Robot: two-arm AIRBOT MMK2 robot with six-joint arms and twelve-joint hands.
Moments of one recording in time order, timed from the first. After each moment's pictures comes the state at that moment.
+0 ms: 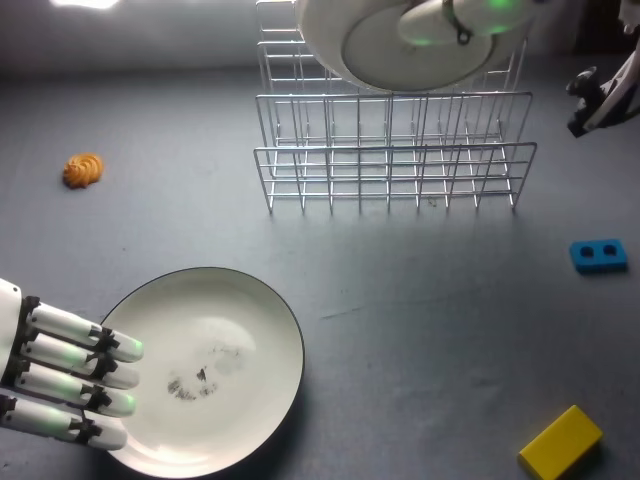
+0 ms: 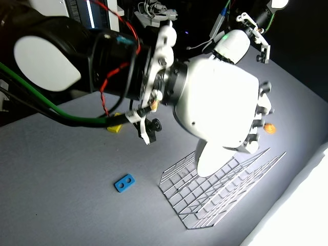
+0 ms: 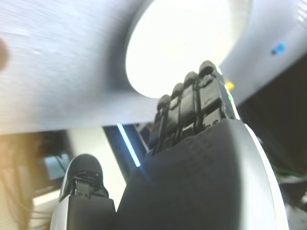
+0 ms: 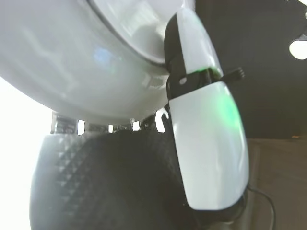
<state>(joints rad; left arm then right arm) 0.87 -0.74 1.26 1.60 -1.10 0.18 -0.03 -1.09 1.18 -0.12 0.15 -0.41</state>
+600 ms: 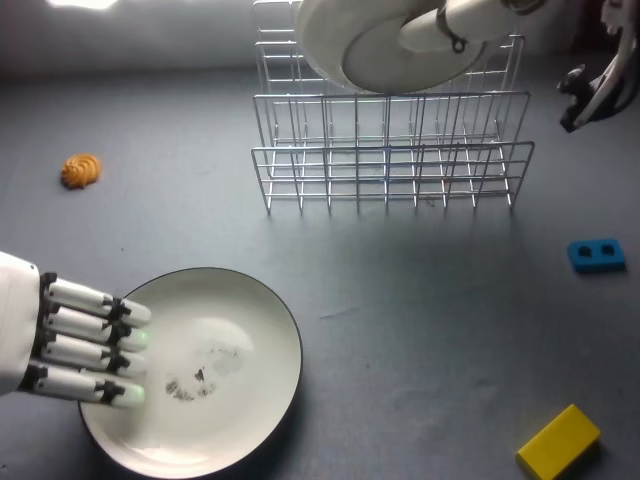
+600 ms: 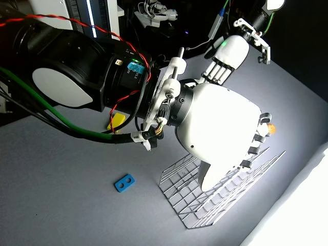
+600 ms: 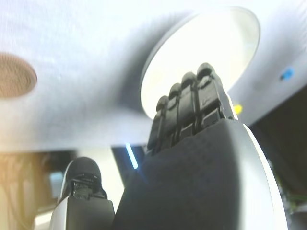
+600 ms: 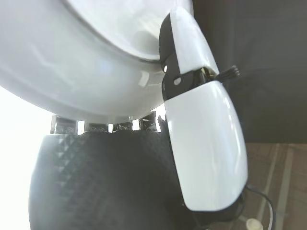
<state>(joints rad) 0.87 -0.75 1.23 1.64 -0.91 0.15 -0.06 -1.16 1.27 0.00 0.12 -0.51</state>
